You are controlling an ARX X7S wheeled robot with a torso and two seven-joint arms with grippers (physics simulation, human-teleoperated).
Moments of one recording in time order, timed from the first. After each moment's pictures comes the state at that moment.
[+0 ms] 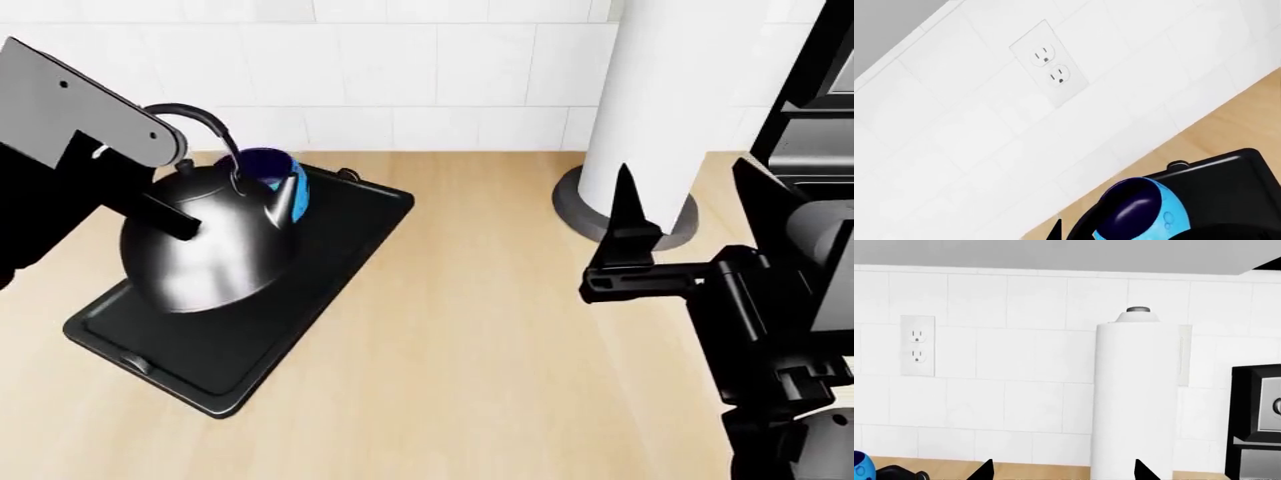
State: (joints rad) left arm -1.08 -0.94 0.44 0.48 -0.71 -1.09 -0.11; right arm 0.56 0.93 -0.37 -0.82 1.07 0.43 0.88
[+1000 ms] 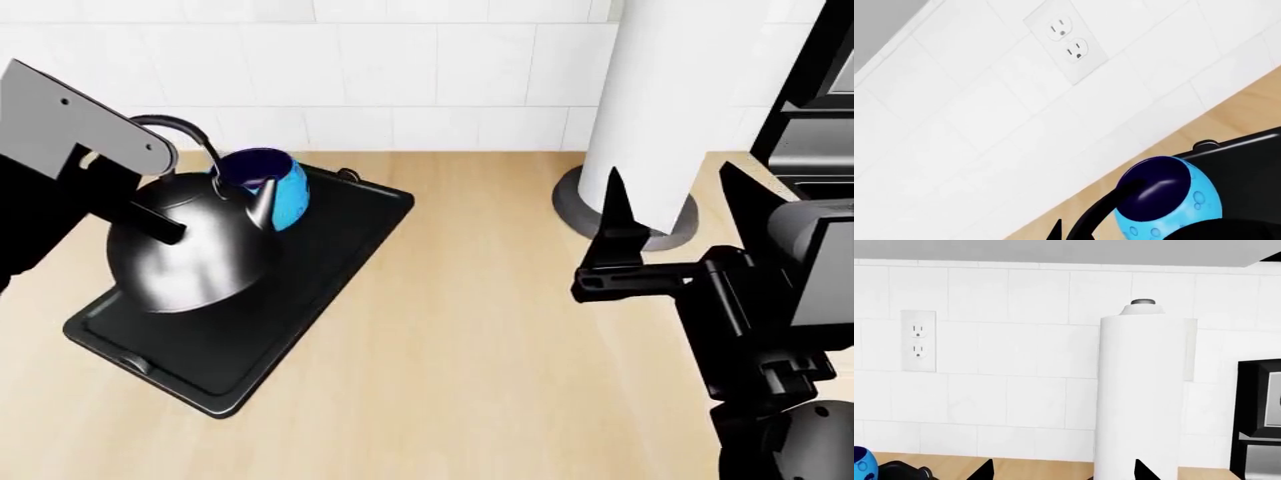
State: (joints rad) left arm -1.03 -0.97 0.48 0.42 -0.64 -1.03 -0.12; right arm 0.57 0.90 -0.39 -0.79 1.06 0.43 0.87
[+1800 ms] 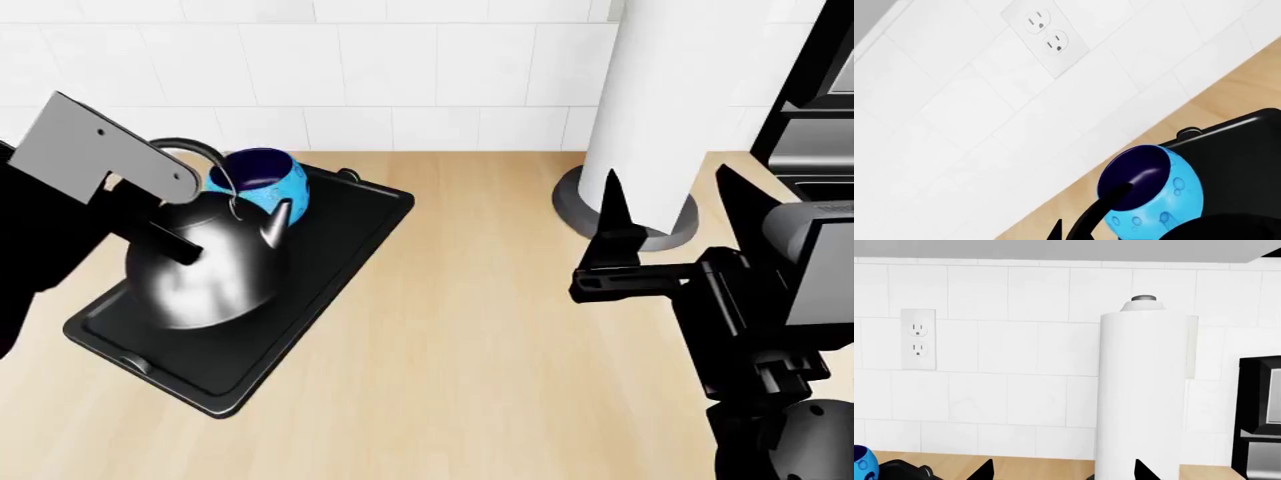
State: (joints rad) left arm -1.00 -0.96 0.52 0.43 -0.61 -1.01 -0.12; right arm 0.56 0.89 -0.40 -0.78 1.05 0.43 0.86
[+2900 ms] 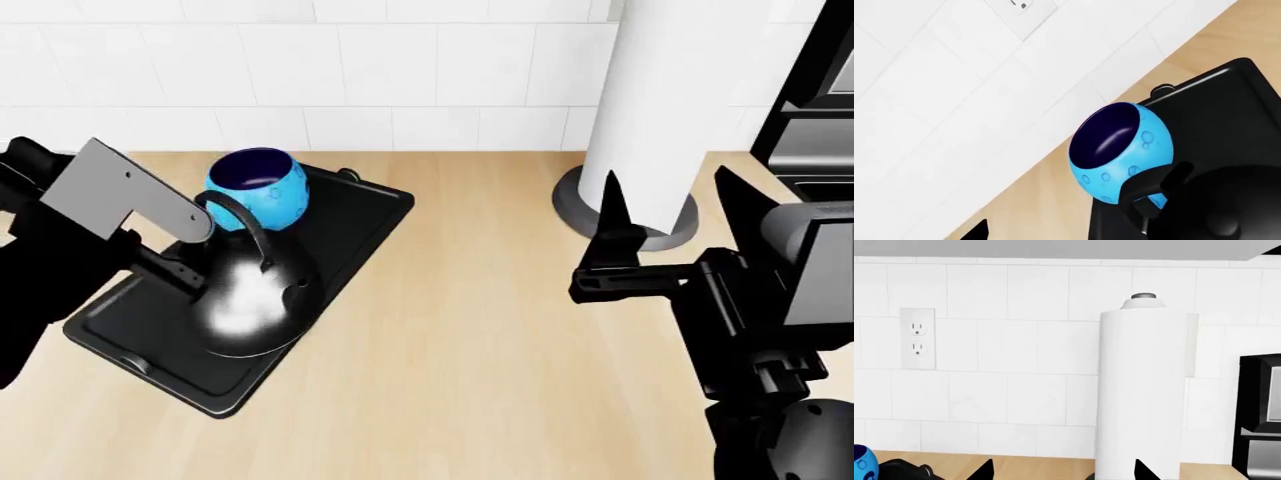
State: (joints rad) left arm -0.95 -0.99 0.57 0.44 -0.63 -1.04 -0.10; right arm 0.56 0.89 -0.40 -0.77 1.04 0.42 0.85
